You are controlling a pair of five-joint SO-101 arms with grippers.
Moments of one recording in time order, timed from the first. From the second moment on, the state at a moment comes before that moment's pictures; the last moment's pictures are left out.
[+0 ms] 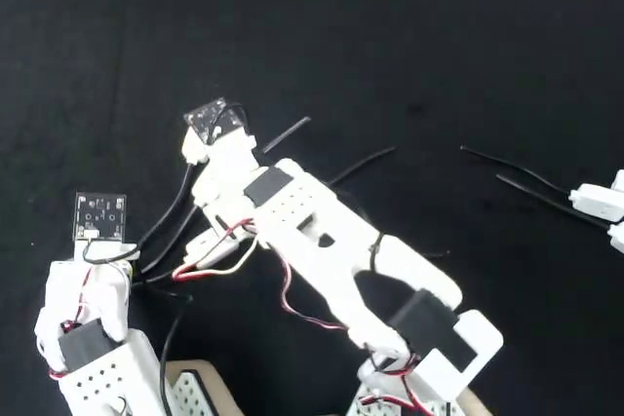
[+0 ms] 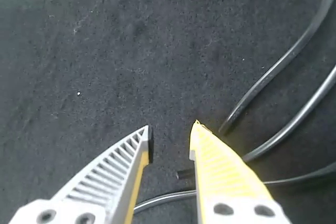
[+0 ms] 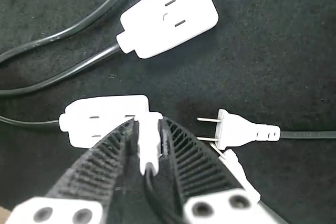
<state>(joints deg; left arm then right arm) -34.1 -104.1 96.2 64.7 -31.3 -43.7 -0.9 27.1 53.7 -11.9</state>
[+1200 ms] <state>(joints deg) -34.1 -104.1 96.2 64.7 -31.3 -46.2 -5.0 32.0 49.8 -11.9</state>
